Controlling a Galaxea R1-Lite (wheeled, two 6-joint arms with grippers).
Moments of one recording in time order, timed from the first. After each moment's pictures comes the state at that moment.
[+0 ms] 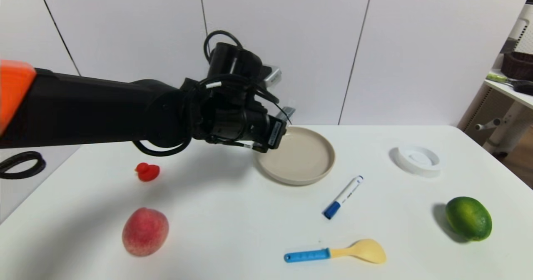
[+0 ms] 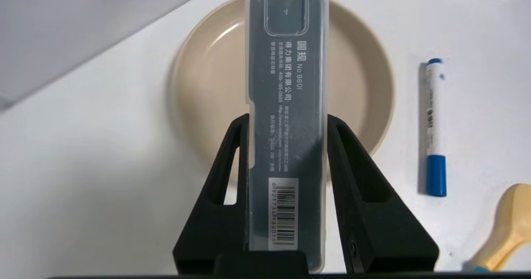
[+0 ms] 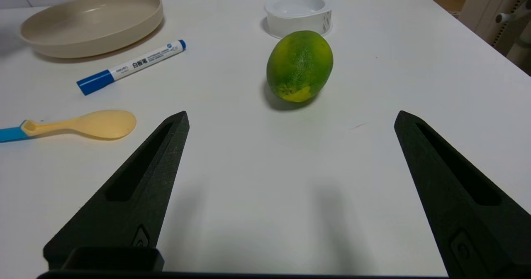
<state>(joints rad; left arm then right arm) -0.68 1.97 -1.56 0.04 -0.01 0.04 0.00 0.00 0.00 0.00 -0.03 0.05</state>
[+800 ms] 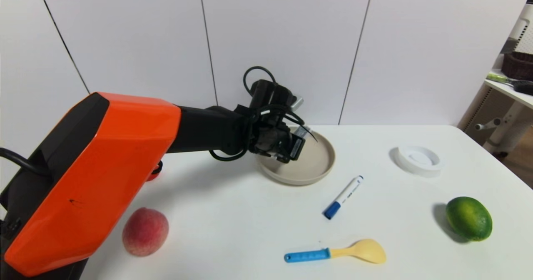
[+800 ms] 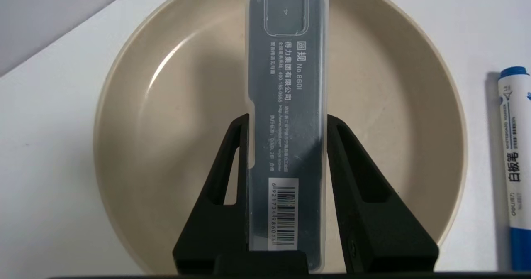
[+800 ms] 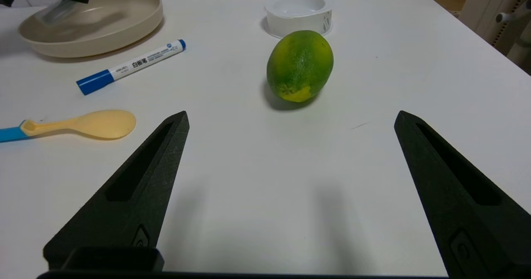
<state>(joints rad) -0.68 2.28 -1.82 0.06 -0.03 0.04 0.00 0.00 0.00 0.00 -0.03 0.05</state>
